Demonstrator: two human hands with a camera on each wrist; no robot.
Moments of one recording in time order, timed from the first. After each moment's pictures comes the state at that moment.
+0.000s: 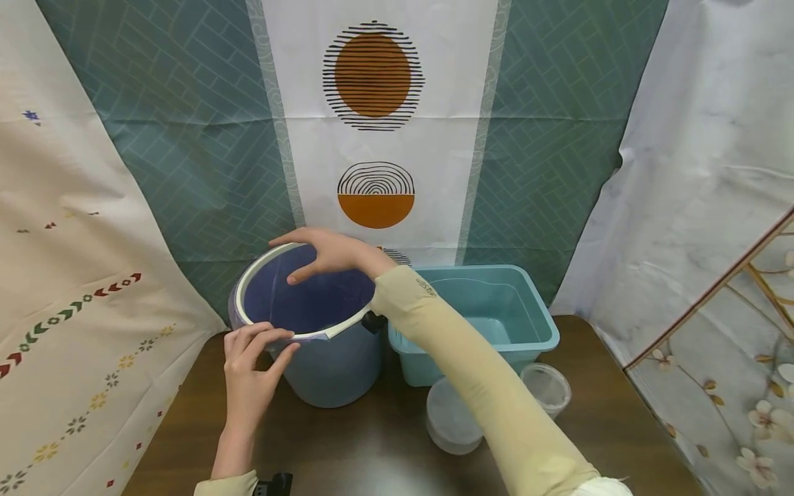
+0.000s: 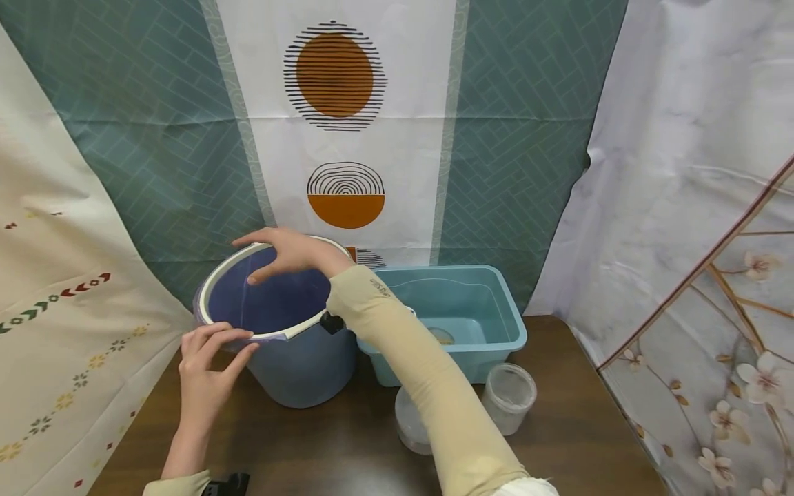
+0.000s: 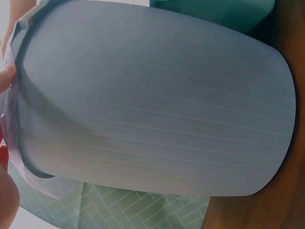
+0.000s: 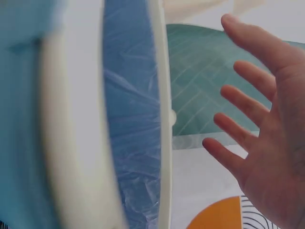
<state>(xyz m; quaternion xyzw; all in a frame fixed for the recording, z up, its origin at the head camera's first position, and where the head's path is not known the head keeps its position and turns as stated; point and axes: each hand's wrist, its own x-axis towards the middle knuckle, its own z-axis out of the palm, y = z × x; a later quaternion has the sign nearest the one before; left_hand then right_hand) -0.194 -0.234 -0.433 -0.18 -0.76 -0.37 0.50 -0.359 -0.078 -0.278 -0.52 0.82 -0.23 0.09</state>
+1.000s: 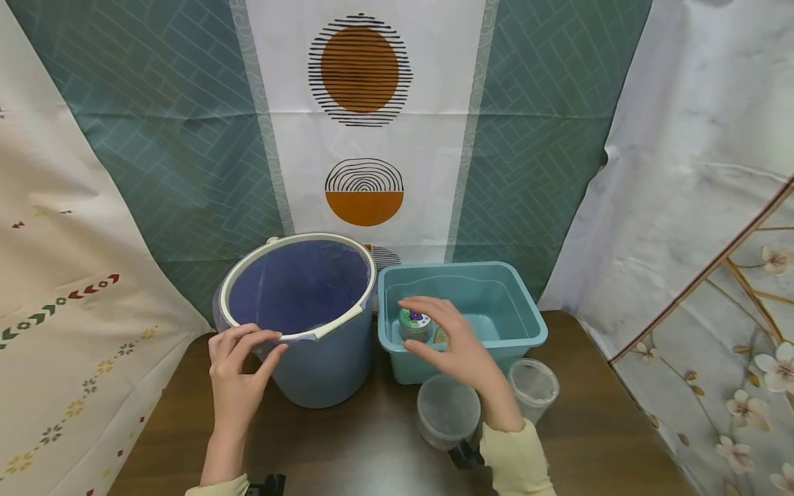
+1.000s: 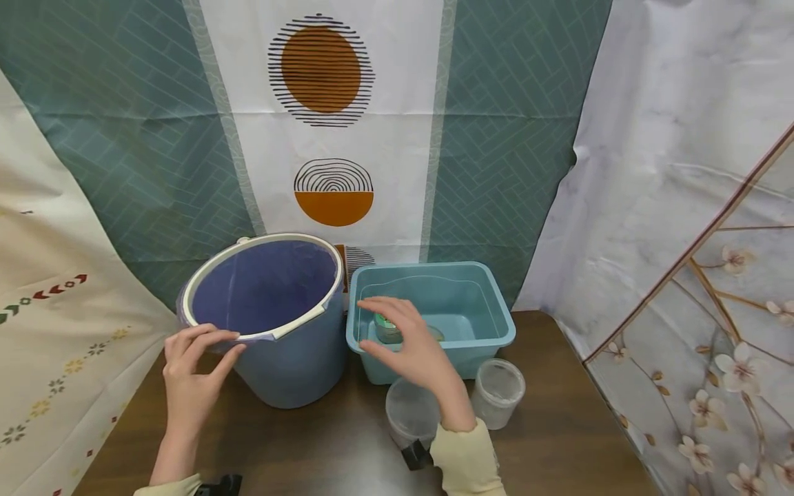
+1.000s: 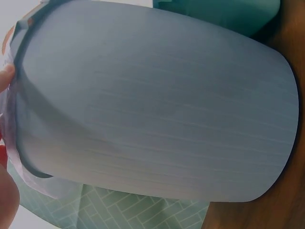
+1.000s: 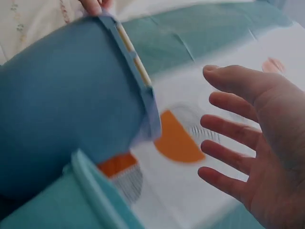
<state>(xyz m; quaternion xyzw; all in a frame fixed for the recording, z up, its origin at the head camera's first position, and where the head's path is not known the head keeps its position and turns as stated) -0.196 -0.232 -0.433 -0.18 -0.75 -0.39 0.51 -0.217 0.112 -0.384 -0.33 0.83 -0.43 -0.14</state>
